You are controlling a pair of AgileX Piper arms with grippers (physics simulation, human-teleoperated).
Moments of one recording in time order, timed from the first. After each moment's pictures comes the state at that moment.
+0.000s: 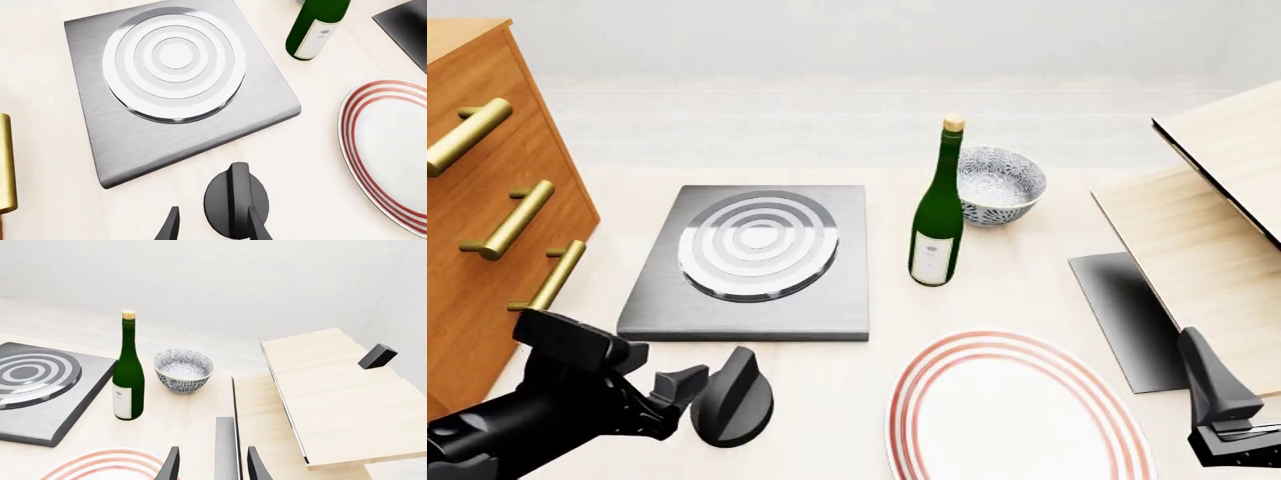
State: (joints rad) left arm -0.46 1.03 -0.16 -0.18 -0.09; right arm 0.03 0.04 0.00 0.01 -0.17
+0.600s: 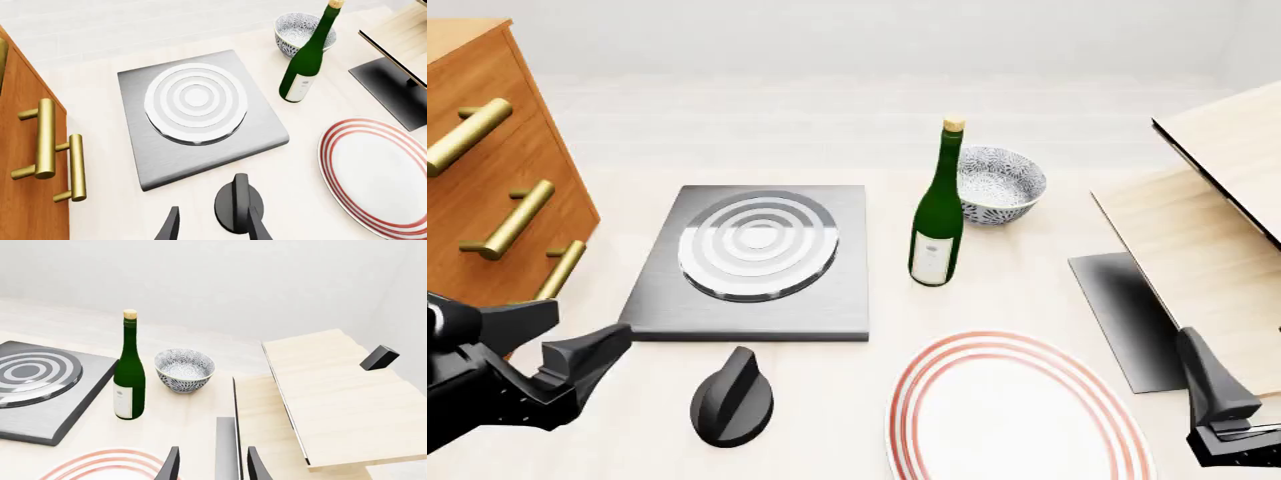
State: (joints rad) left arm -0.39 0.50 -0.34 0.37 -0.06; right arm 0.04 0.05 0.00 0.01 -0.18
